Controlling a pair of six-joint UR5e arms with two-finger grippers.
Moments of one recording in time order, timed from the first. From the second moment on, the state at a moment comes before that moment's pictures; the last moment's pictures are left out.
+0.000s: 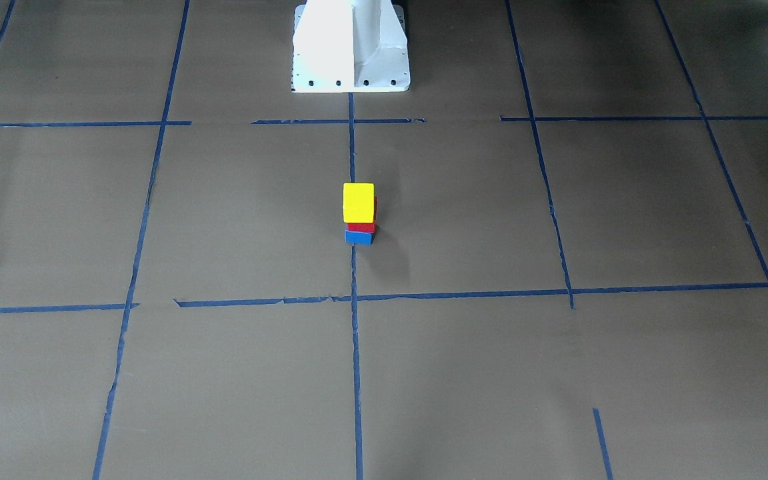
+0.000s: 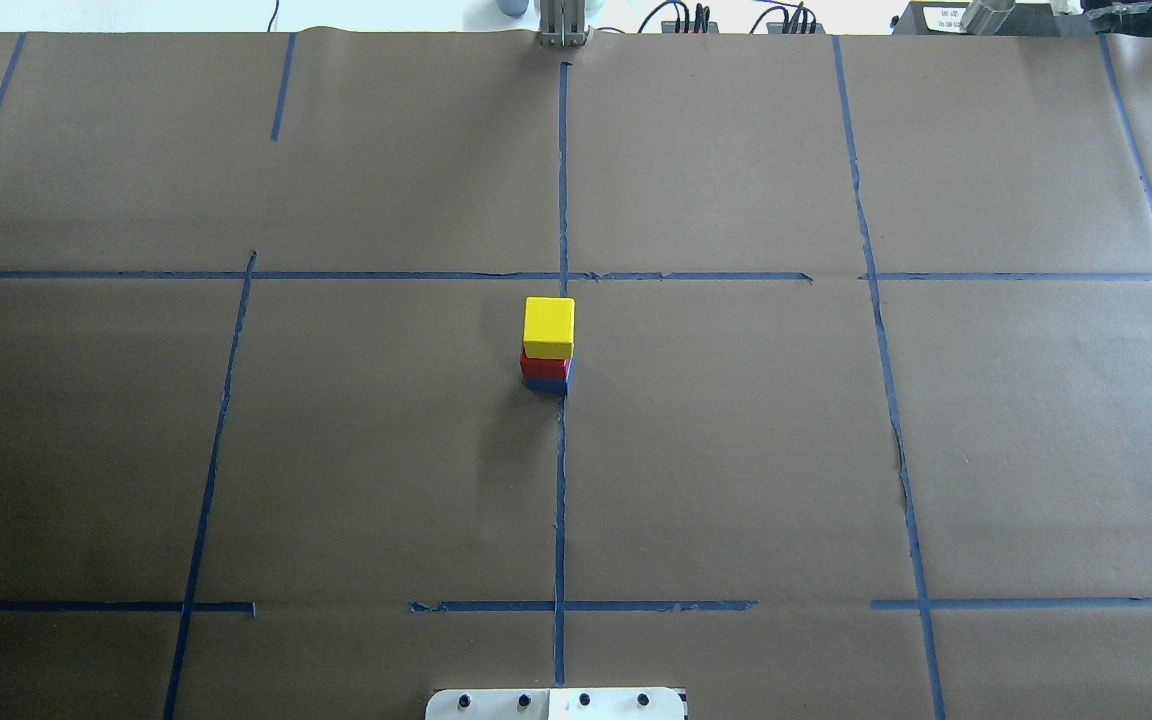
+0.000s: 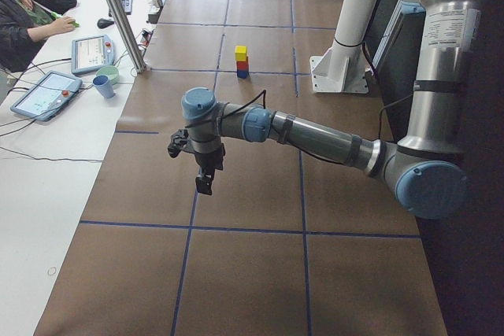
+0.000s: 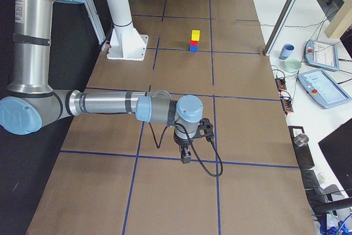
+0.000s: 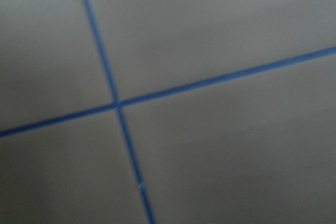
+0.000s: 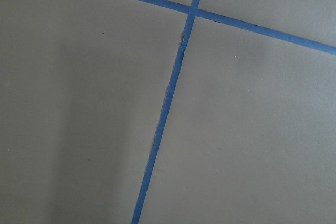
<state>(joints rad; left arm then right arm) -1.45 -1.58 -1.79 -1.42 -2.25 0.07 1.58 -1.71 1.77 -1.72 2.31 -0.32</state>
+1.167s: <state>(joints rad) -1.49 -1.41 -1.72 -1.64 -2.25 0.09 1.58 -1.70 1.77 -1.72 2.31 -0.32</state>
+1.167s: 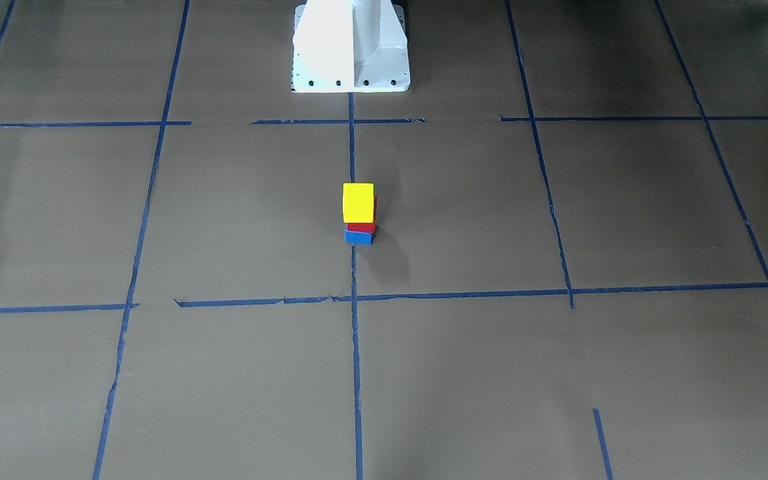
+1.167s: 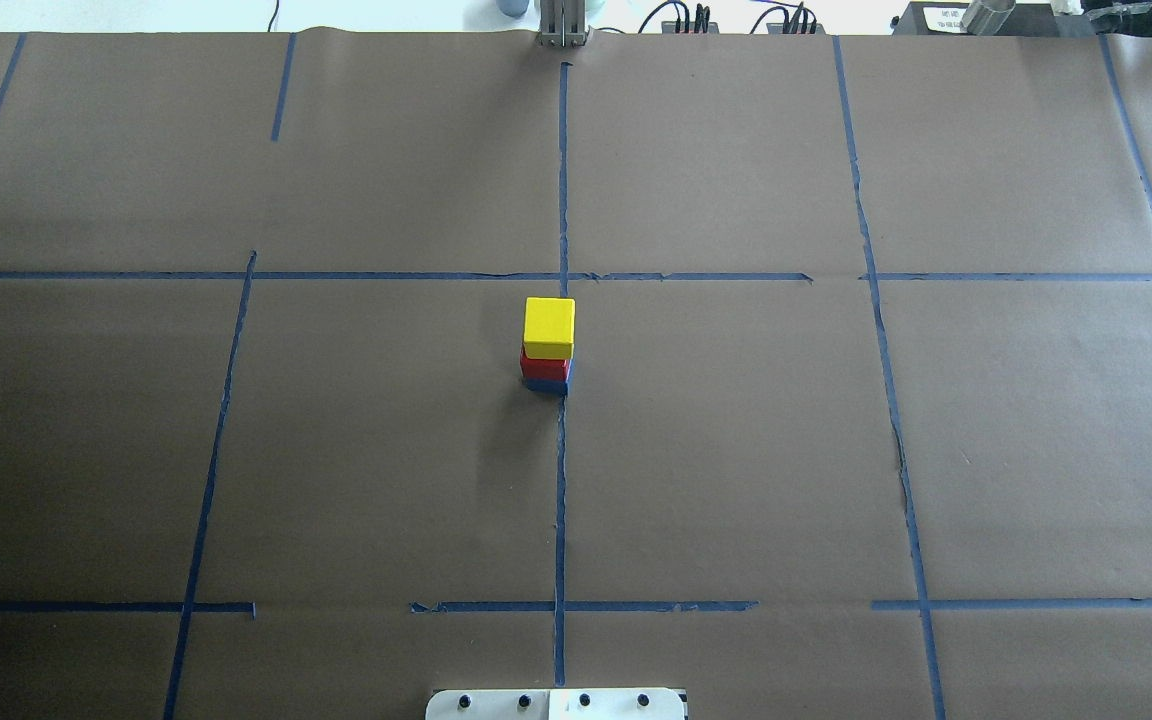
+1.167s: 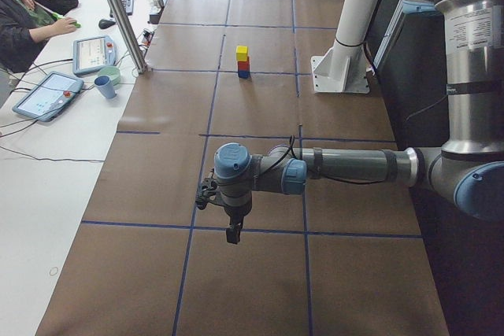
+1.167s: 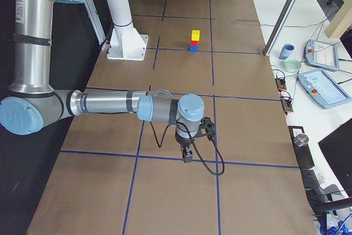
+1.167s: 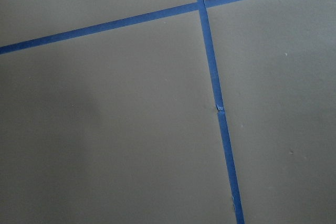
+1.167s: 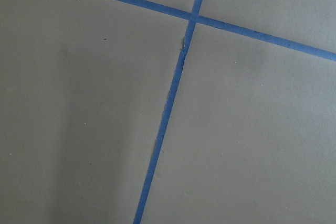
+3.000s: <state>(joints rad) -1.49 -1.40 -1.74 -1.64 -2.25 0.09 1.58 -1.70 1.77 -1.72 2.32 -0.32</state>
